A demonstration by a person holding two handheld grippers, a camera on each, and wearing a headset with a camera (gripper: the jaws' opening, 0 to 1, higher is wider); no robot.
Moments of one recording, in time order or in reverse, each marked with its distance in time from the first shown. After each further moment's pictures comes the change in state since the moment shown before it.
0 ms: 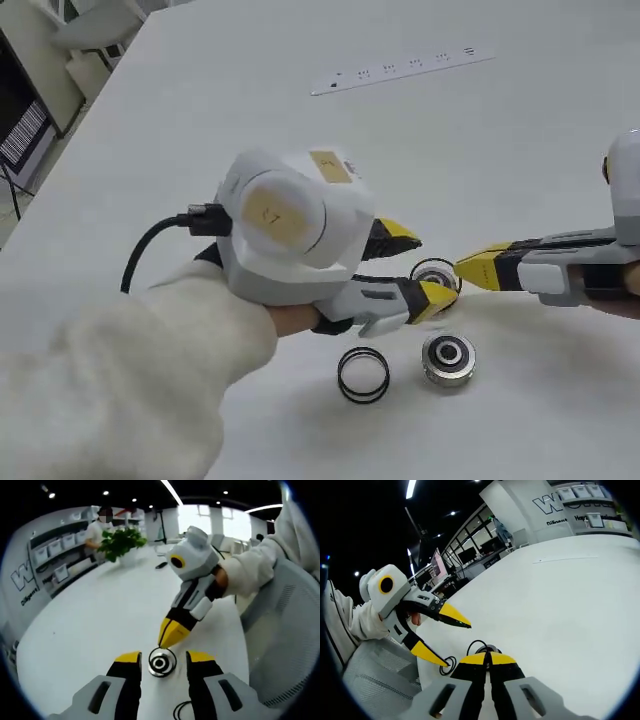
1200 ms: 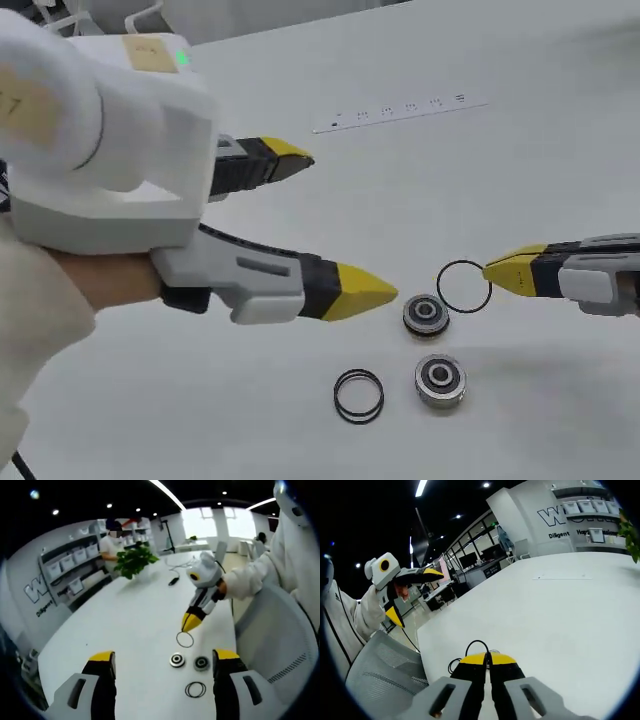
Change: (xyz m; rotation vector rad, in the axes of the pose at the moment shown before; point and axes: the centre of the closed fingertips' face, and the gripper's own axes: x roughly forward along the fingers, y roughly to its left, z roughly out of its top) left arm -0.111 0.021 0.040 0.055 -0.035 0.130; right arm -0.047 0.019 0.028 -0.083 -0.054 -0.037
